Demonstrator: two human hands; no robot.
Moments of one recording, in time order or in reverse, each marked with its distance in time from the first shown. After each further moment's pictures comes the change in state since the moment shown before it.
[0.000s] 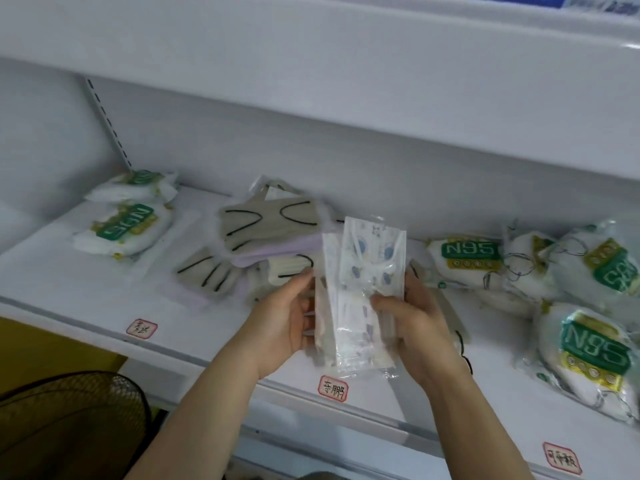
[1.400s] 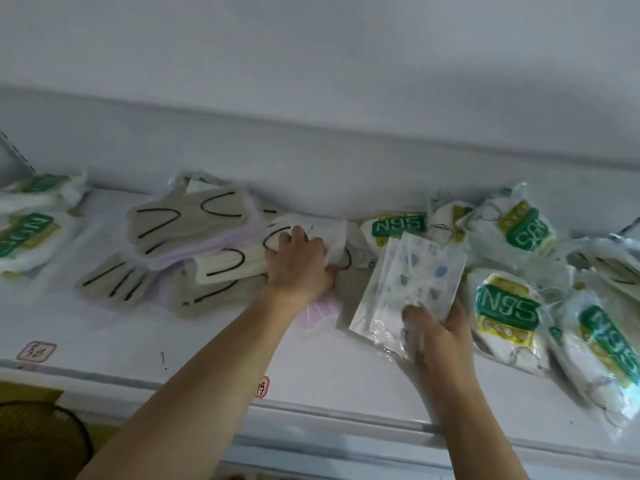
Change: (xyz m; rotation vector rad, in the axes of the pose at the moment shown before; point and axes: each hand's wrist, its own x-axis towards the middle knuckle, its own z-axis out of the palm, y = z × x) left_hand 0.126 -0.024 0.106 1.787 0.391 0.397; right_hand -0.037 0.007 -0.113 -0.003 0.415 -0.162
